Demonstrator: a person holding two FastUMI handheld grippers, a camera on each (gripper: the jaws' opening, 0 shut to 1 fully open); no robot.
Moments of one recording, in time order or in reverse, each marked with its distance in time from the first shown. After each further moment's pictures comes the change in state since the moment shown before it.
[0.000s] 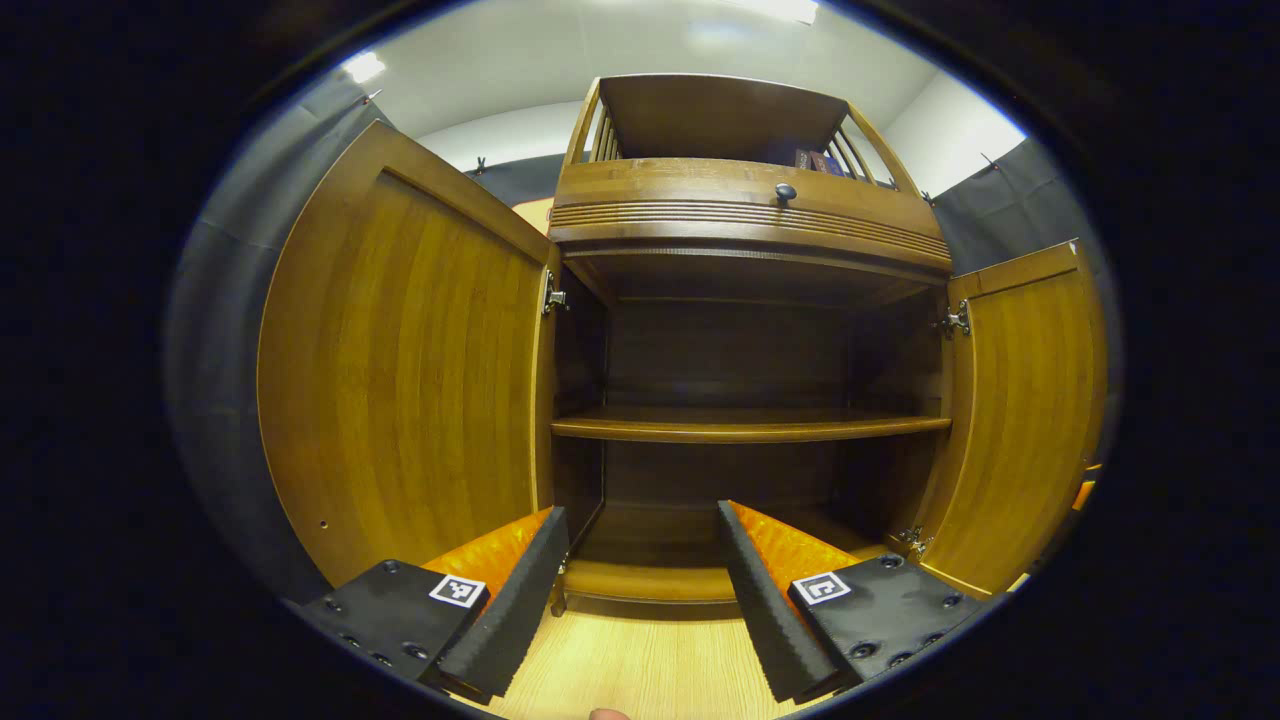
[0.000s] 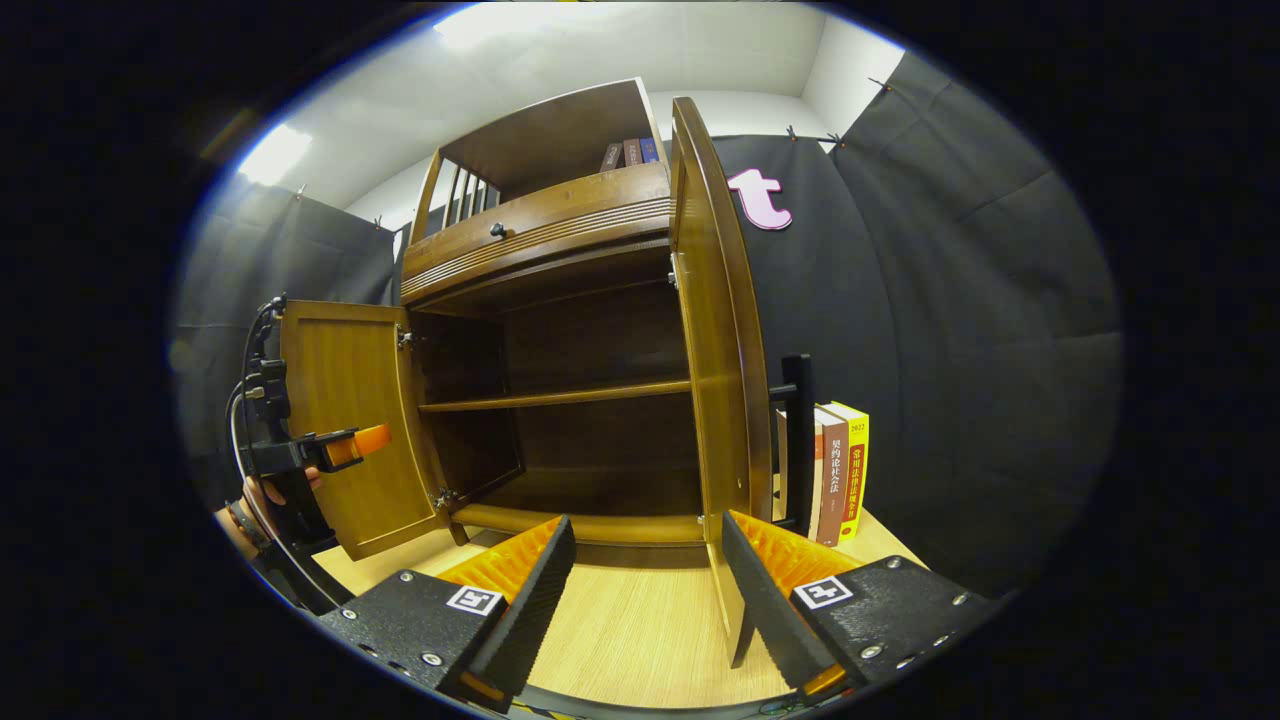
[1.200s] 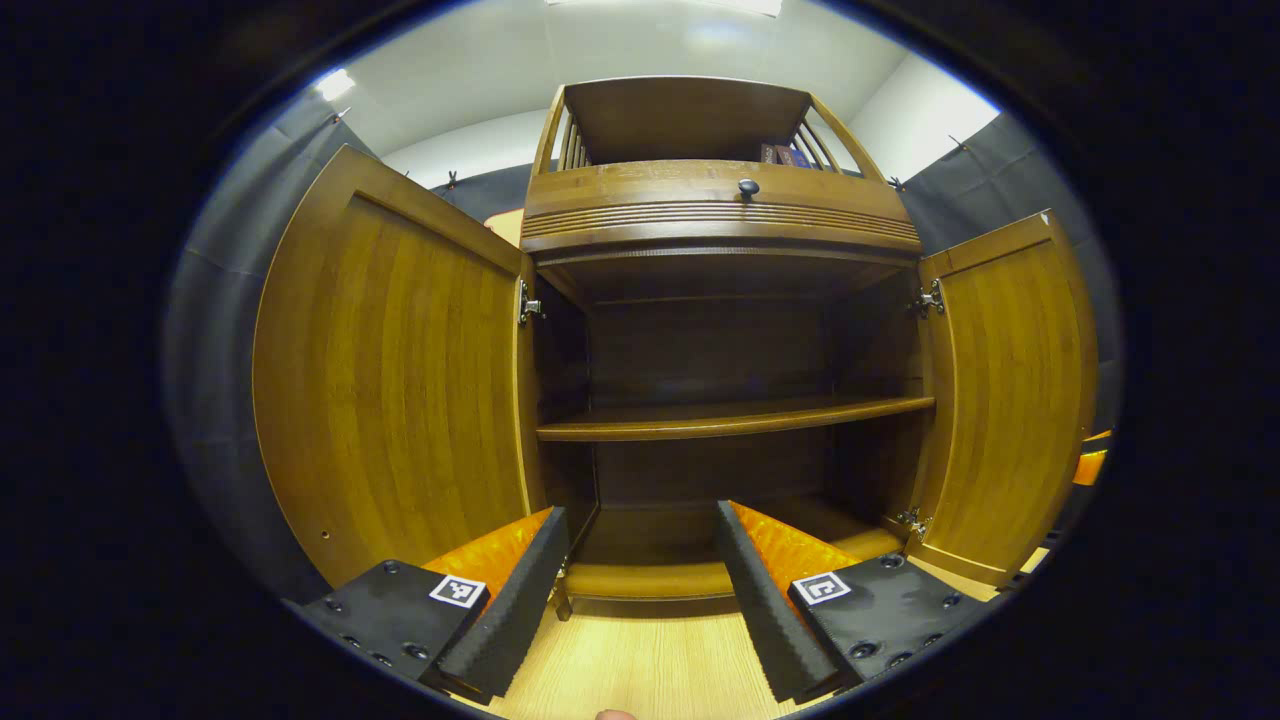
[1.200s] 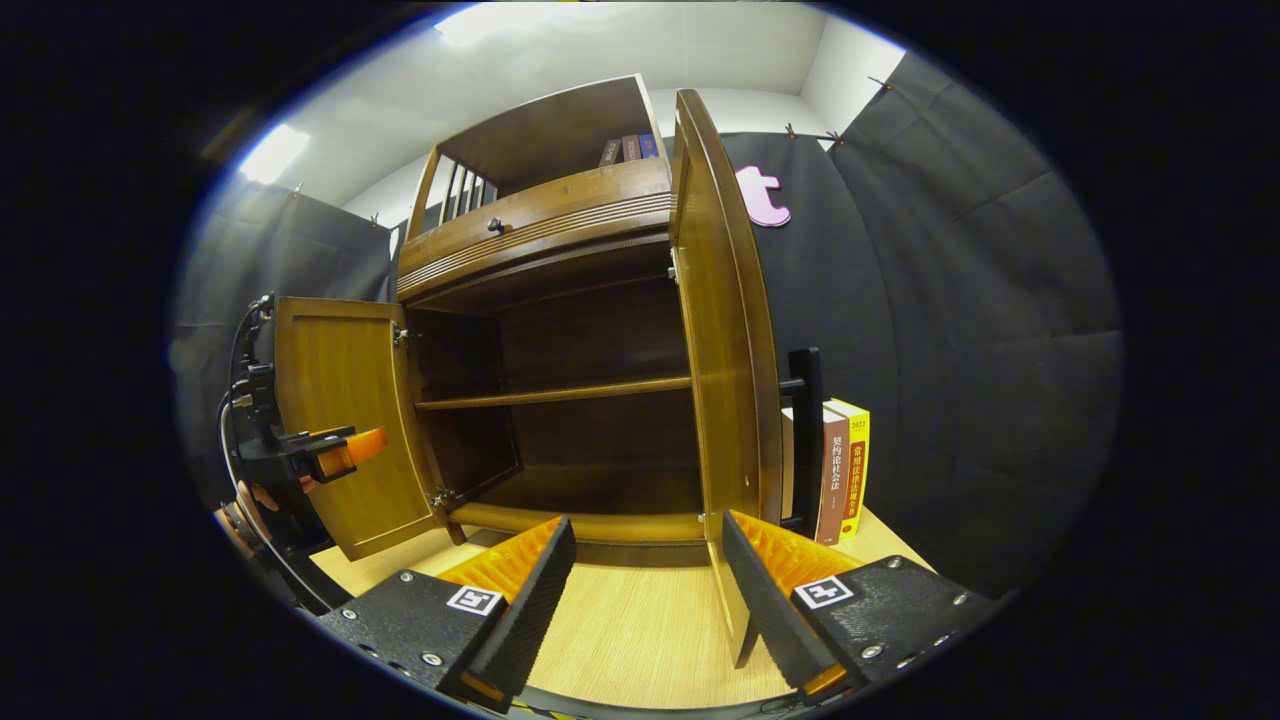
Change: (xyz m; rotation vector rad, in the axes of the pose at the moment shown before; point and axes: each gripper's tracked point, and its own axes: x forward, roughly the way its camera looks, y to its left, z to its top) left arm -0.007 -0.014 -0.004 0.058 -0.012 -0.053; right arm 0.004 0.004 -0.003 -0.003 0.011 -0.012
